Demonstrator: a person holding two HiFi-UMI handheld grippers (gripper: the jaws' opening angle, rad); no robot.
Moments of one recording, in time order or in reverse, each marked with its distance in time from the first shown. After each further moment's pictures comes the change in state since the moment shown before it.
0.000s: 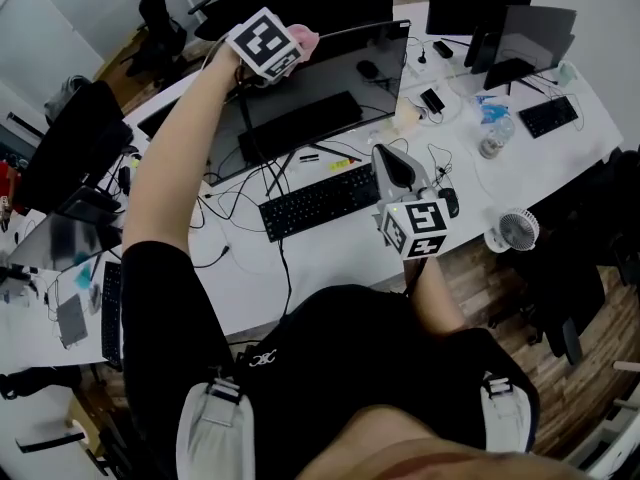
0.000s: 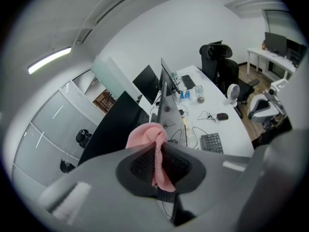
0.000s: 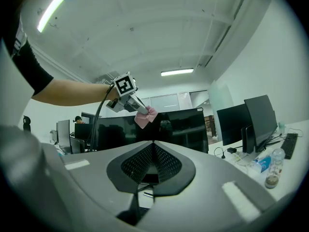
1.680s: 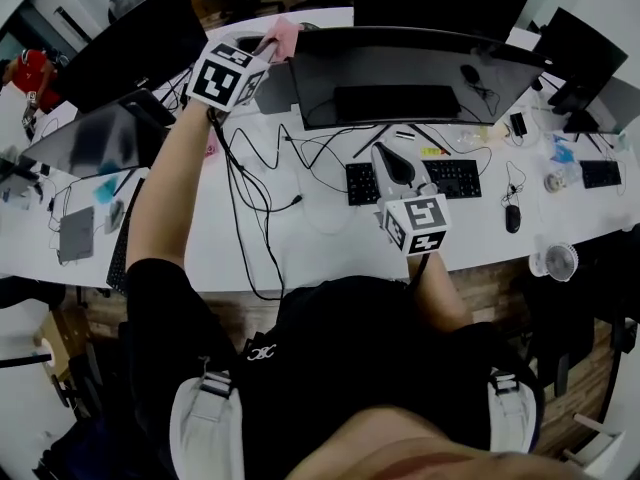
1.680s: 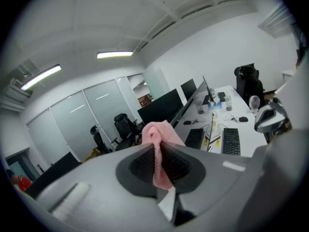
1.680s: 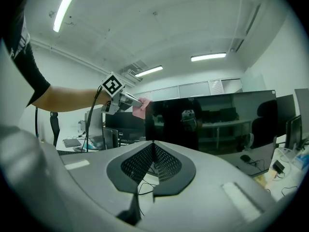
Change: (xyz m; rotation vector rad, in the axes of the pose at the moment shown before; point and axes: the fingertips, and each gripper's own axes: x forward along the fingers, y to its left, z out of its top) left arm -0.182 0.057 -0.336 -0.402 -0.197 0.306; right arm 0.079 0.271 -0.051 -0.083 0.130 0.299
